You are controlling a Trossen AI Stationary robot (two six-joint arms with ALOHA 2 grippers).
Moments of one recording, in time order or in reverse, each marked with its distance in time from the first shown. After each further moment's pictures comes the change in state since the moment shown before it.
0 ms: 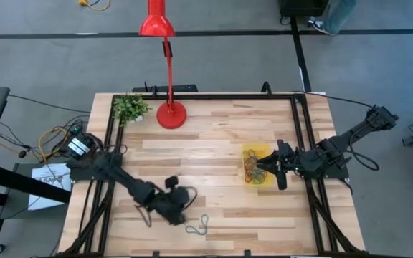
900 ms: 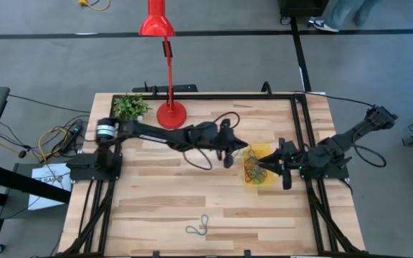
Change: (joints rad) left arm 0.657 0.154 0.421 0.588 0.477 0.684; right arm 0.013 -0.040 0.019 0.064 0.010 -0.060
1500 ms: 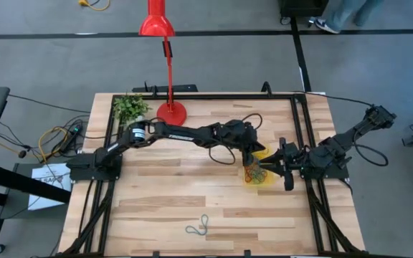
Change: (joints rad) left arm 0.051 0.411 0.511 -0.195 0.152 -0.041; right arm 0.027 -0.021 0.003 -0.016 -0.014 -0.072
